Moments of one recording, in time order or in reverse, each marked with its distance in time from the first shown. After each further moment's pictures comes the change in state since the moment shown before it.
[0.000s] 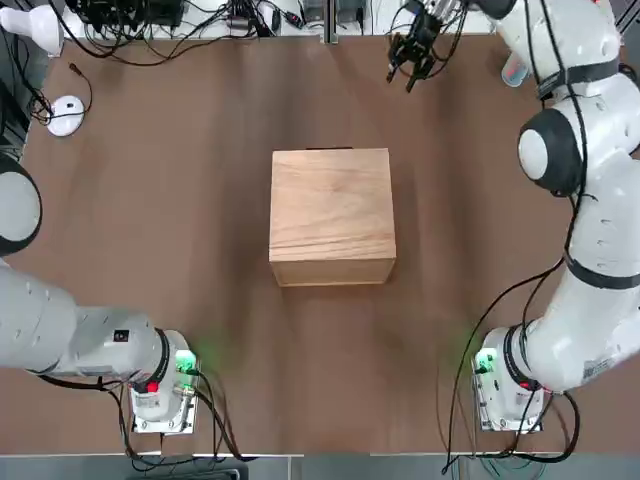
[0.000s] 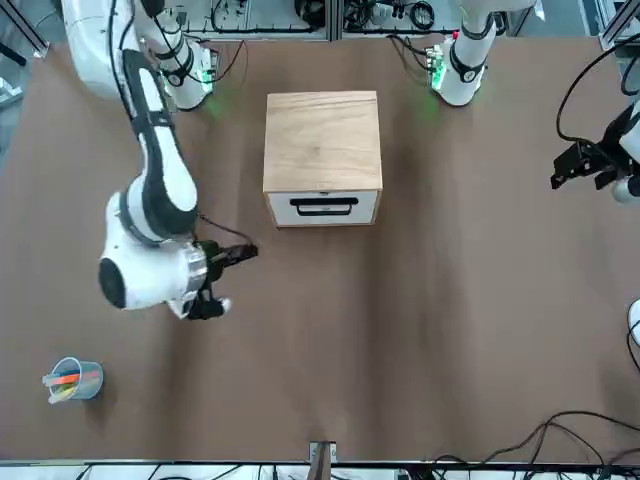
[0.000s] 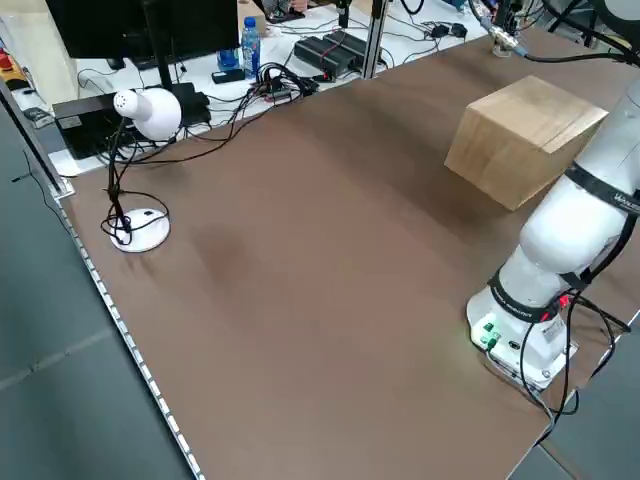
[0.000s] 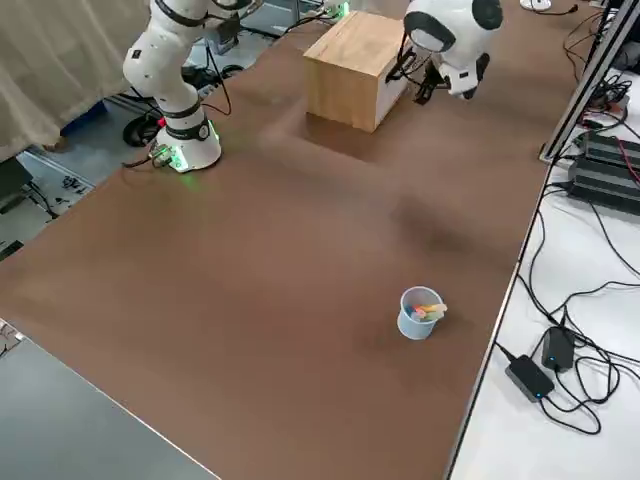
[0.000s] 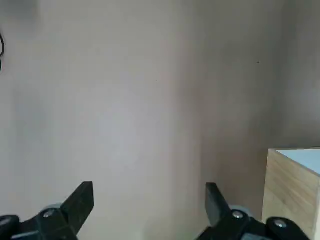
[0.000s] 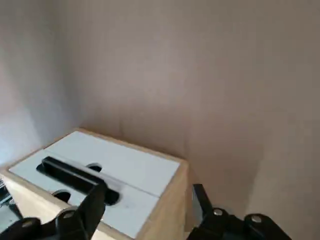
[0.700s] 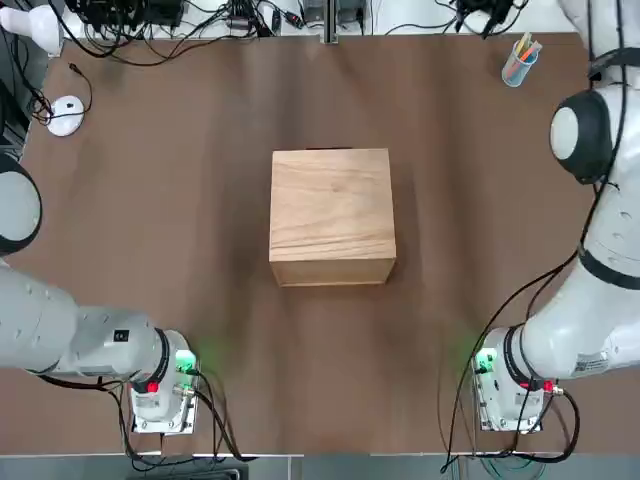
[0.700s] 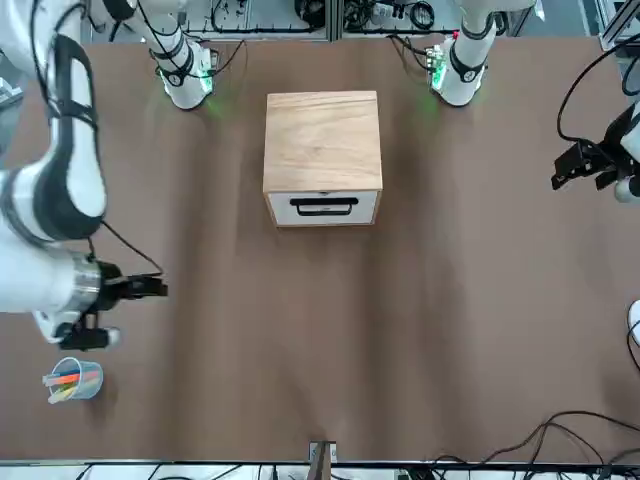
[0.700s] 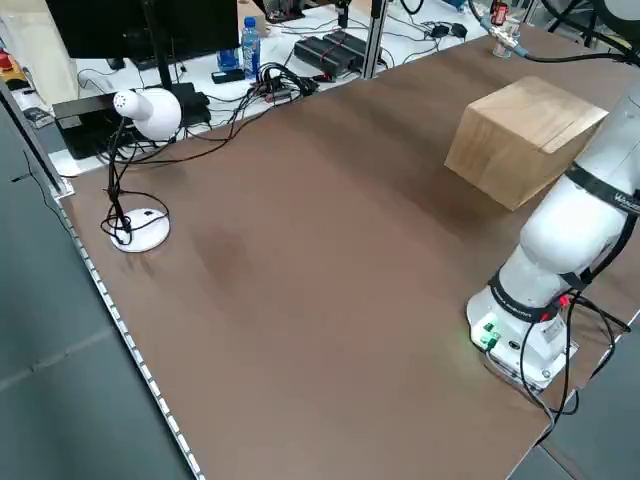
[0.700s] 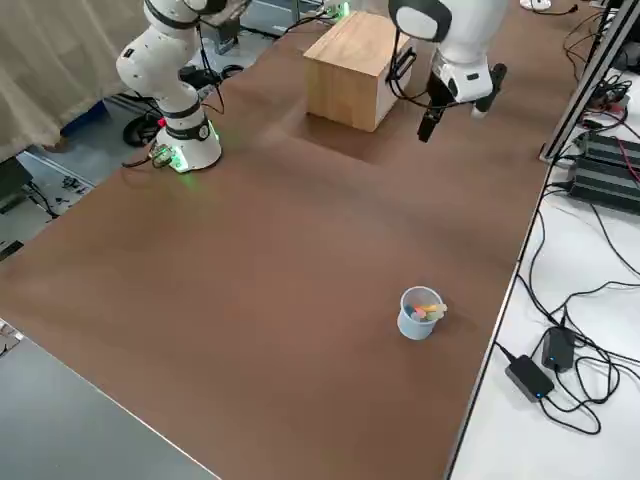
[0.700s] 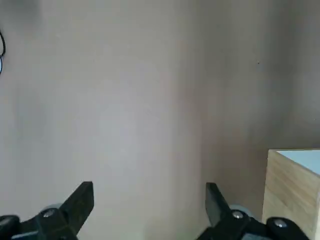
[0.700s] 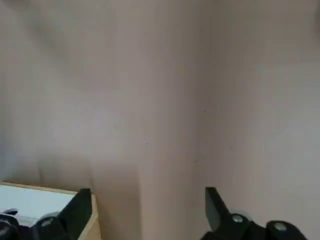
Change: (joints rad) left arm 0.002 0.000 0.003 0.002 0.000 0.001 0.001; right arm -0.214 -0.077 -0.005 0.110 -0.288 -0.019 -0.038
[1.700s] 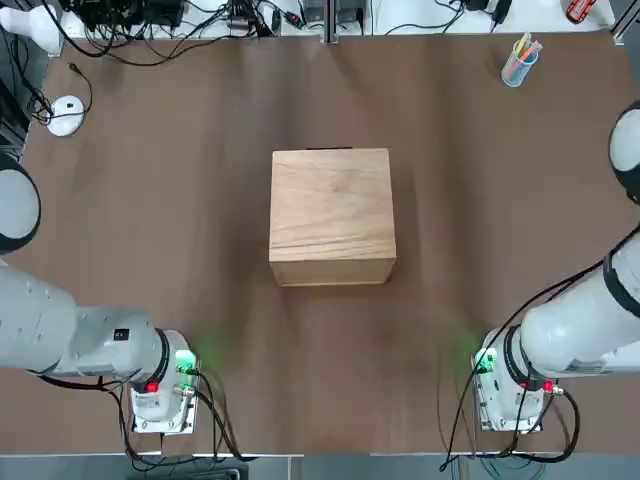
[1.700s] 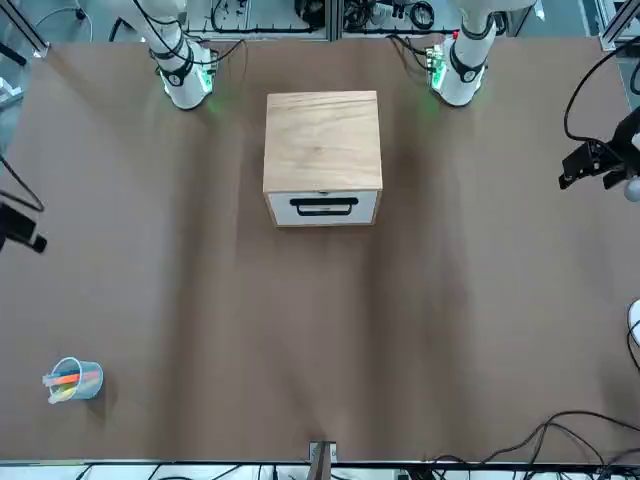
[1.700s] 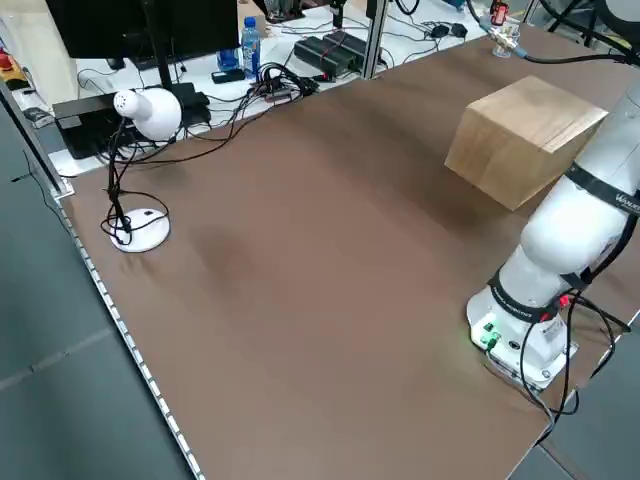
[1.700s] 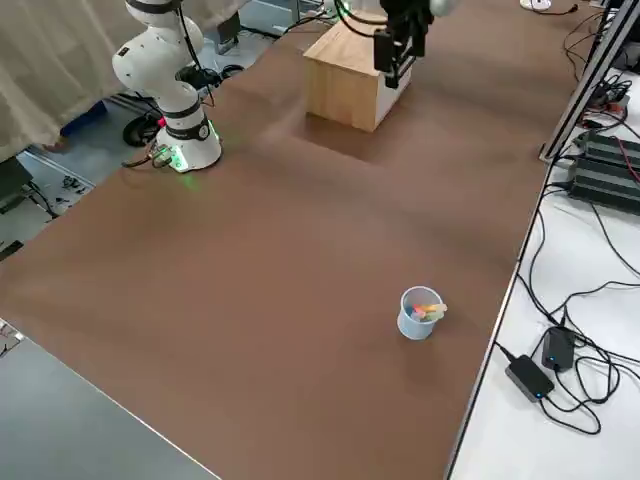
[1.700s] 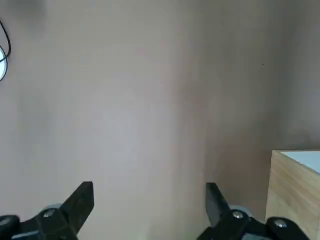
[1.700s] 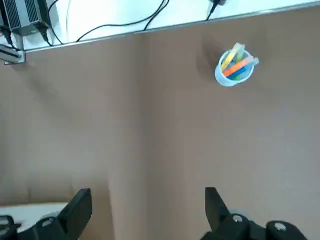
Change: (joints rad) left arm 0.019 0.000 0.003 0.002 0.000 0.000 0.021; right arm -0.125 -0.320 0.001 -0.046 -0.111 -0.076 -0.005
